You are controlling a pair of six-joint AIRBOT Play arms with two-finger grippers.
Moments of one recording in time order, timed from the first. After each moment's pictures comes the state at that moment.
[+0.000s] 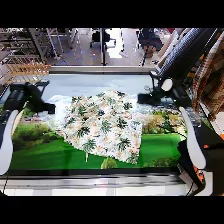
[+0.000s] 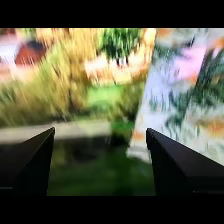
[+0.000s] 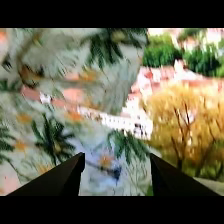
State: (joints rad) left arm 0.09 -1.73 1.72 -1.61 1.37 1.75; right arm 0.04 -1.74 1.76 -1.25 1.28 1.53
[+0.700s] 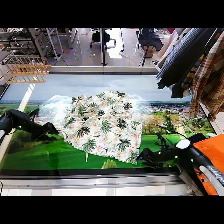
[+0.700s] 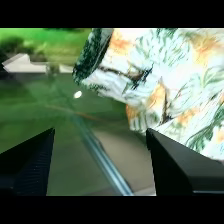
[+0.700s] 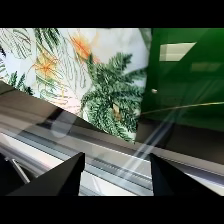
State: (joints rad) left arm 0.31 -1.63 1.21 -2.11 1.27 1.79; right arm -0.10 -1.14 0.49 -0.72 1.18 1.34
